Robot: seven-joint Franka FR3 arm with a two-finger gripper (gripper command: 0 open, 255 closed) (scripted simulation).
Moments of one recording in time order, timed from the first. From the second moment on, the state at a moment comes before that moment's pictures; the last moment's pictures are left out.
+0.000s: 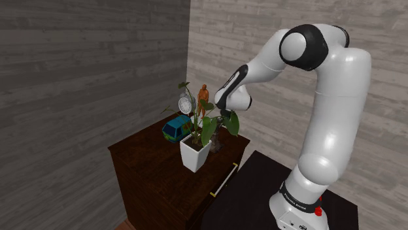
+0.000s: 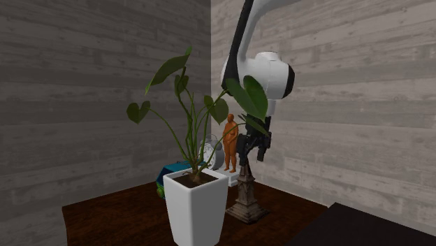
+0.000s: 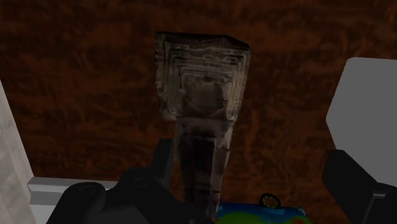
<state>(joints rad) -0.15 0.28 -0.23 -2.40 0.40 2.78 -0.79</state>
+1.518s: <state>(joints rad) -0.28 0.51 -0.10 -2.27 0.57 2.90 -0.95</state>
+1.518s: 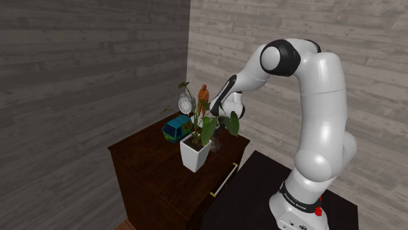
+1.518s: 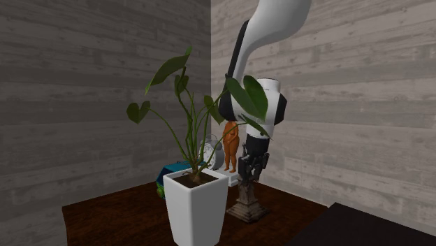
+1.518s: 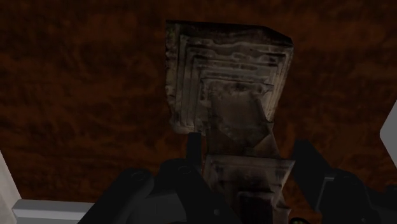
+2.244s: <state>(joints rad) -0.21 0.37 -0.19 -2.31 0.47 2.80 -0.86</state>
